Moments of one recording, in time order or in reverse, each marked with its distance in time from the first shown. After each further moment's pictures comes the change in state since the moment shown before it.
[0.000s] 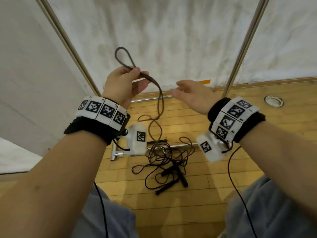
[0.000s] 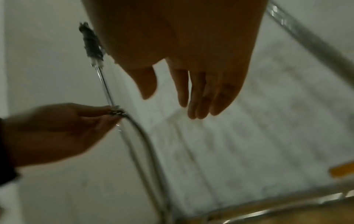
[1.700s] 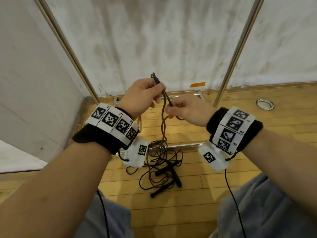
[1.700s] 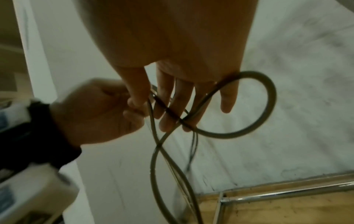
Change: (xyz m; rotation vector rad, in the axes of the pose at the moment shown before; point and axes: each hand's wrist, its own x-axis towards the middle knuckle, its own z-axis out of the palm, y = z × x) left_hand -0.026 -0.018 0.022 0.556 -0.365 0.121; right_hand -0.026 -0.004 0.000 -0.073 -0.175 -0.110
